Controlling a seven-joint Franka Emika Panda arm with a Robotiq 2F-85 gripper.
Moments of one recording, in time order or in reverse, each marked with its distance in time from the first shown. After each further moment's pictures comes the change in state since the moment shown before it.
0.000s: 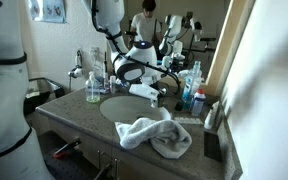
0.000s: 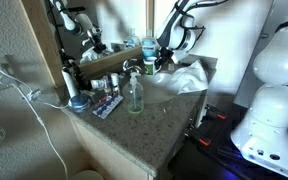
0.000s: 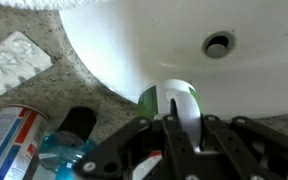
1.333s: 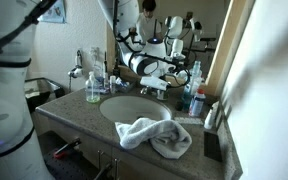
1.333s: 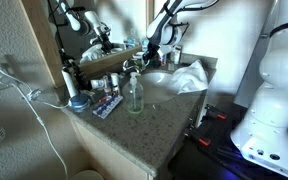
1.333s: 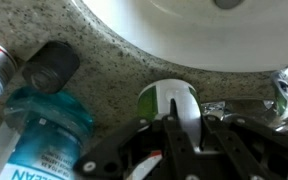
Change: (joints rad) arm 0.186 0.166 -0.201 0.297 -0.288 -0.129 0.254
